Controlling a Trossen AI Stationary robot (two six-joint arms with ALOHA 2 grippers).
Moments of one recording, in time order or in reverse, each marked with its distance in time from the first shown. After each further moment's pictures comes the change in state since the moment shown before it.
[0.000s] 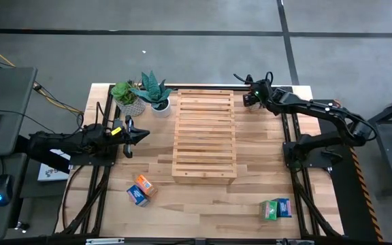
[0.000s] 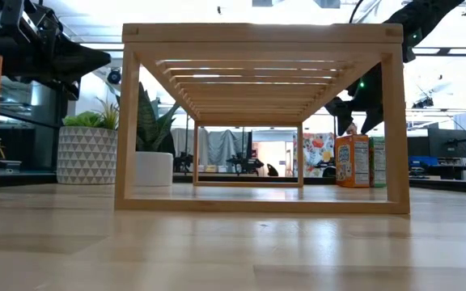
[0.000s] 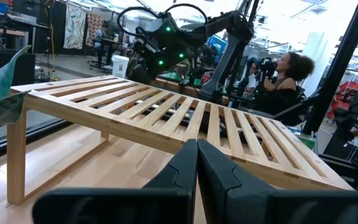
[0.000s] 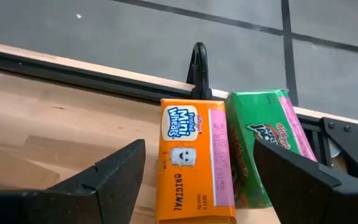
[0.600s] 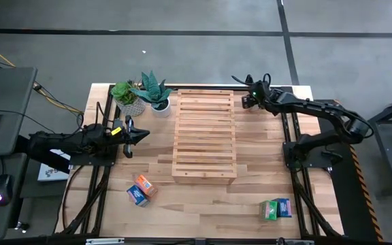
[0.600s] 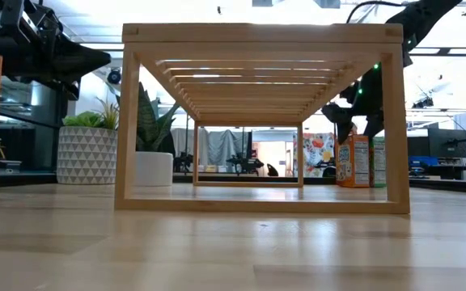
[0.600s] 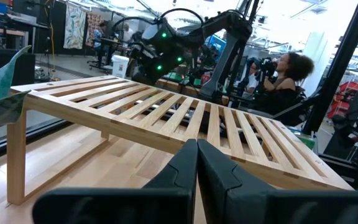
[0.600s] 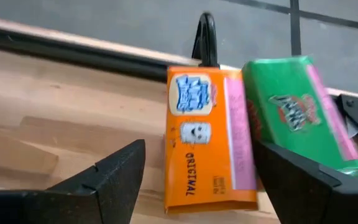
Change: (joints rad) left arm 0.000 0.000 0.000 0.000 0.000 0.000; right arm 0.000 0.061 0.001 -0.028 -0.044 0.048
